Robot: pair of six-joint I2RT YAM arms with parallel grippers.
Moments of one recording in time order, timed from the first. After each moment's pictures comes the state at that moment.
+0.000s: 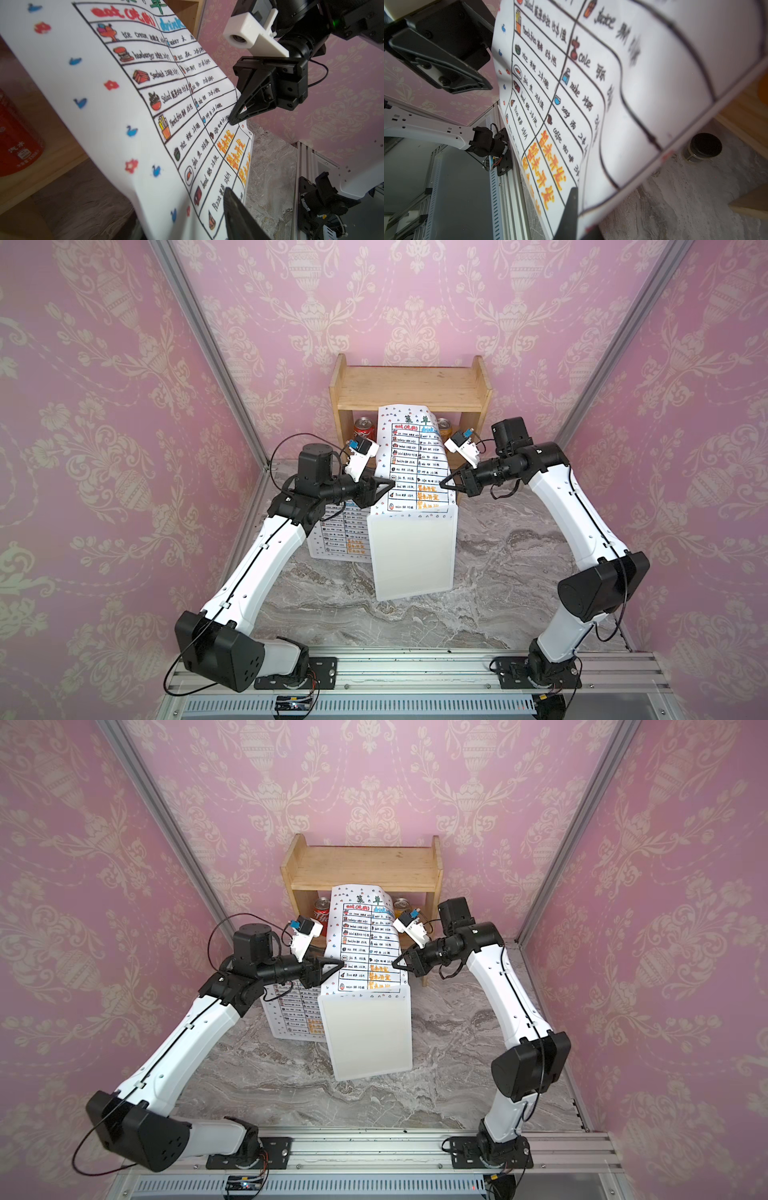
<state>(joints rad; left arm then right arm) -0.30 1.38 1.41 -0.41 0.66 0.02 0.25 1.75 1.95 -1.12 -0.82 -0.31</state>
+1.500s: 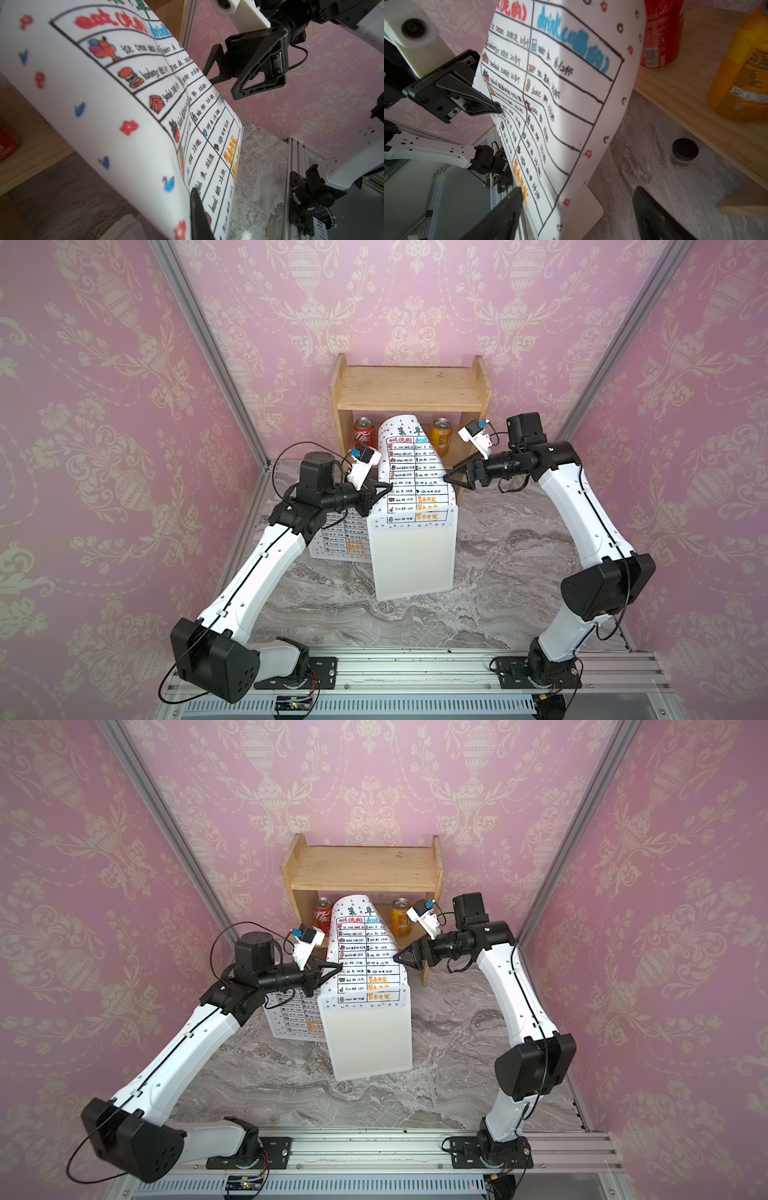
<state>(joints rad) -0.33 1.30 1.30 -0.37 0.67 0.00 0.18 1.74 1.94 -1.03 -0.89 -0.24</state>
